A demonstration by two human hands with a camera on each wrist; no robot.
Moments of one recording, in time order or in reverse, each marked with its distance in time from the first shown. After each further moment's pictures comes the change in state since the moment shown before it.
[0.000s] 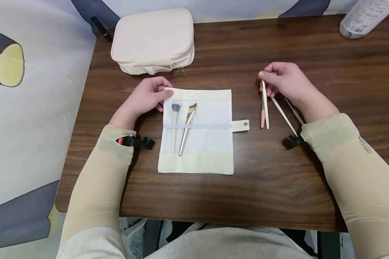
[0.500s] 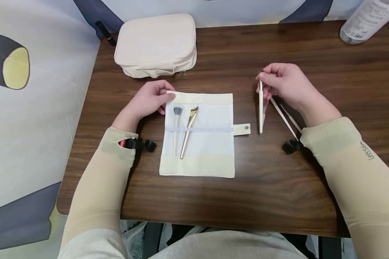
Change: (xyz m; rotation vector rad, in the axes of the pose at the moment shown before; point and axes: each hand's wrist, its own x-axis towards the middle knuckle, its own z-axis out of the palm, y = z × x) left_hand 0.000 -0.002 0.003 0.012 -0.022 -0.009; right_hand -0.010 -0.012 0.006 0.120 -0.044 -0.014
